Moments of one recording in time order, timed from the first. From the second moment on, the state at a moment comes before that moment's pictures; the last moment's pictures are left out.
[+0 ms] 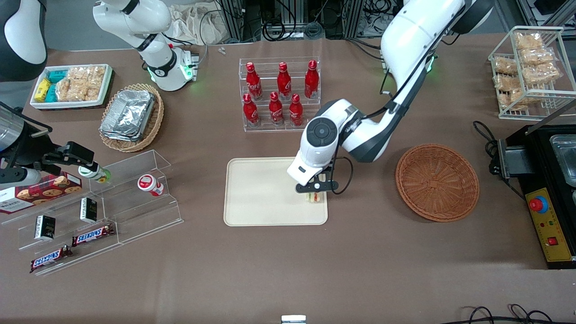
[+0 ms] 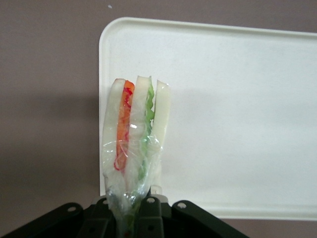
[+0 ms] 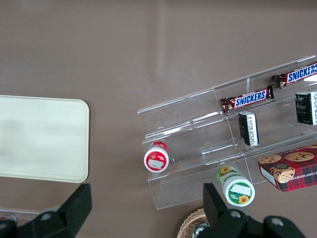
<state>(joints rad) -0.43 0.65 -0.33 -1.56 0.15 2.16 -0.85</state>
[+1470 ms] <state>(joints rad) -0.15 0.30 -0.31 -1.50 0.16 1.73 -0.44</state>
